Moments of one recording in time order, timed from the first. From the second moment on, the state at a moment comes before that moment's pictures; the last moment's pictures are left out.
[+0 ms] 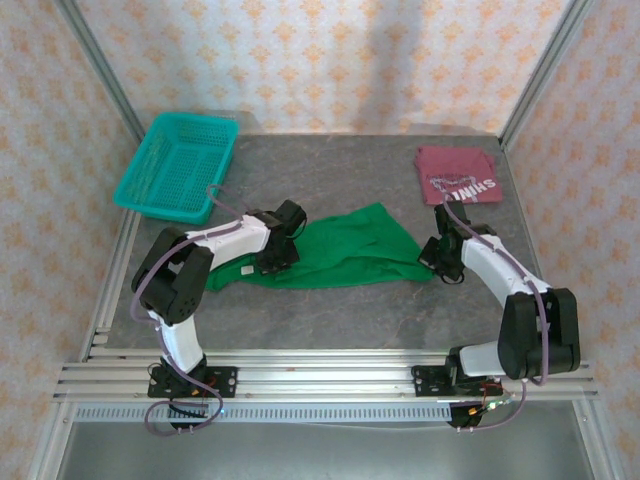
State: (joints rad) left arm -0.52 1.82 1.15 -0.76 -0.05 -0.91; right arm 0.11 1.35 0.84 -0.78 -0.02 0.67
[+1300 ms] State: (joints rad) left arm -0.52 1.40 1.24 -0.85 -0.02 -0.83; right arm 0.02 1.50 0.92 -0.80 -0.02 0.71
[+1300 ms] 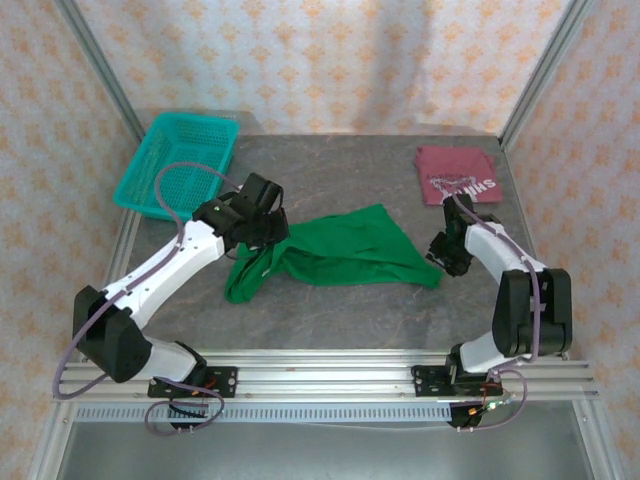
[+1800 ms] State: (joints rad) left arm -0.51 1.39 1.24 -0.84 -0.01 -0.83; right arm 0.02 1.55 0.87 -0.77 -0.05 0.75
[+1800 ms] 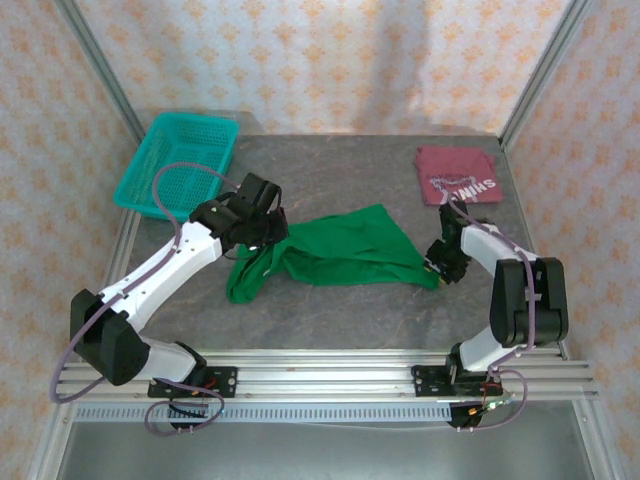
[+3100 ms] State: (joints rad) left arm -0.27 1.32 1.65 -0.88 0.00 -0.71; right arm -0.02 1.28 1.46 -0.74 -0.02 0.69
